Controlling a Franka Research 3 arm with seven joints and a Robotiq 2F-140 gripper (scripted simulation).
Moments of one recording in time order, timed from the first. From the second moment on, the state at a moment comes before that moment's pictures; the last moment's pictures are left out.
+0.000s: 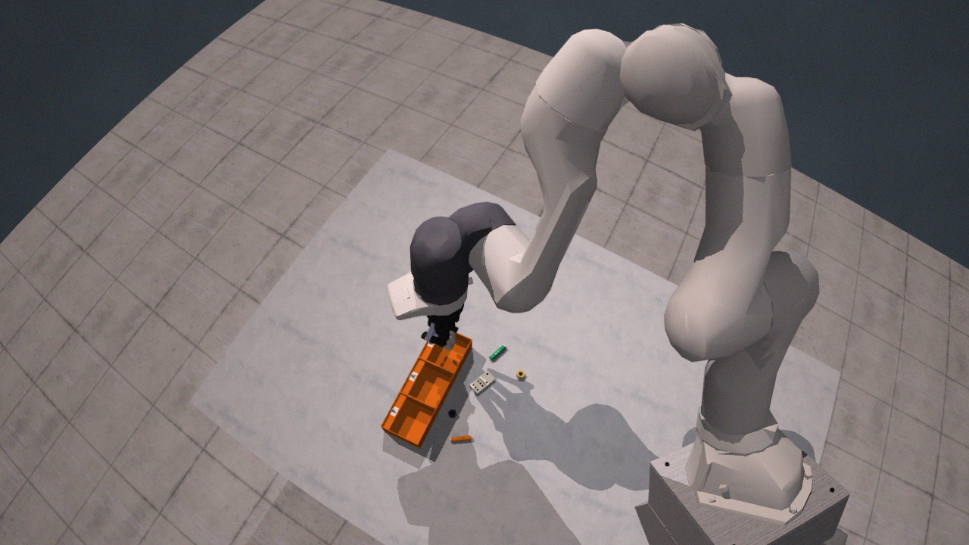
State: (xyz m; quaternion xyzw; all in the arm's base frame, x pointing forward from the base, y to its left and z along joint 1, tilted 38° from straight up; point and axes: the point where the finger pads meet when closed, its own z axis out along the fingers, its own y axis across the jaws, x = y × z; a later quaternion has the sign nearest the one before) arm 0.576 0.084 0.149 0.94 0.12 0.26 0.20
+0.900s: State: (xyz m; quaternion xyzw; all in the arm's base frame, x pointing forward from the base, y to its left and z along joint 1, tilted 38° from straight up) arm 0.553 0.135 0.154 0.94 0.15 0.25 0.19
